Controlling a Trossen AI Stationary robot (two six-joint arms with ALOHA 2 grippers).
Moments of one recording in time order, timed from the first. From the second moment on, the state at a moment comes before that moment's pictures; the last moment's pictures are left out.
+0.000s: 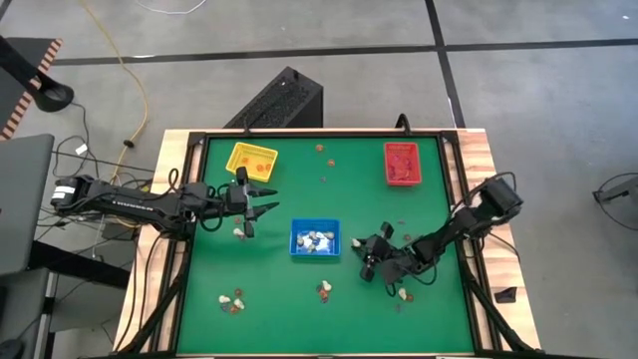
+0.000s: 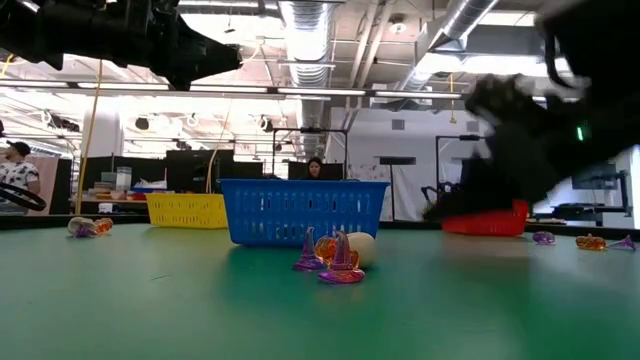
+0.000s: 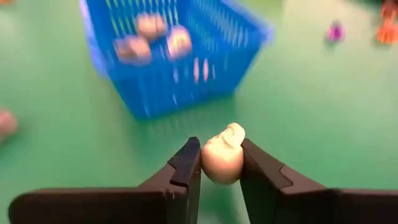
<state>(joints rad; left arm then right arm) 0.00 0.85 0.29 0.61 -0.22 0.10 0.49 1.74 0.52 0.50 0.83 0.60</state>
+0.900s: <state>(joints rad) 0.00 0.85 0.29 0.59 -0.22 0.09 0.24 1.71 0.81 0.51 0.40 0.18</state>
